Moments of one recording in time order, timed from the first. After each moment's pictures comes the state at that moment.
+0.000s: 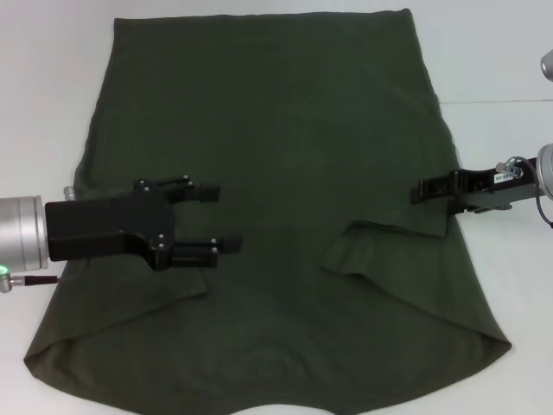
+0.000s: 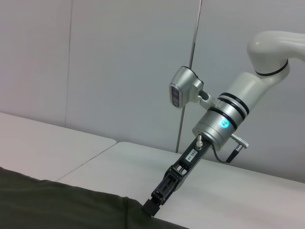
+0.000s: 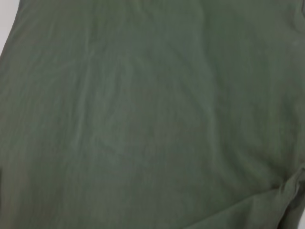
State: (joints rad) left arm -0.65 -2.06 0.50 0.61 2.12 1.68 -1.25; right arm 0.84 1.90 -0.77 -0.39 -2.39 -1.05 2.51
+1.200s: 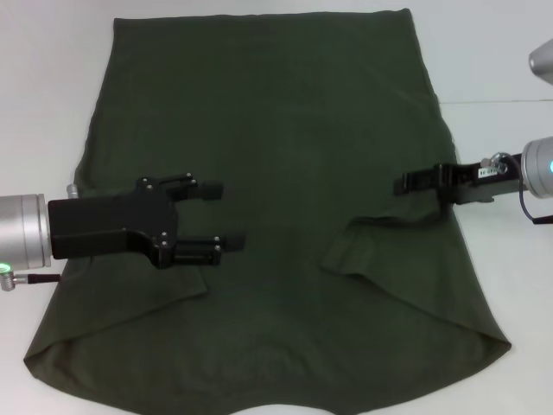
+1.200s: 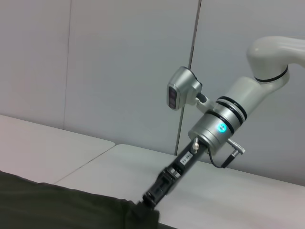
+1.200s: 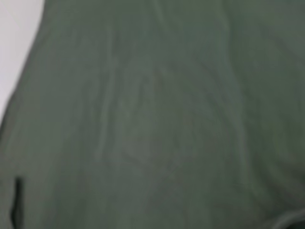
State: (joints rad) left arm -0.66 -2.06 0.50 0.61 2.12 1.68 -1.26; right arm 0.84 1.93 -0.77 -0.40 -2.34 -1.03 2.45
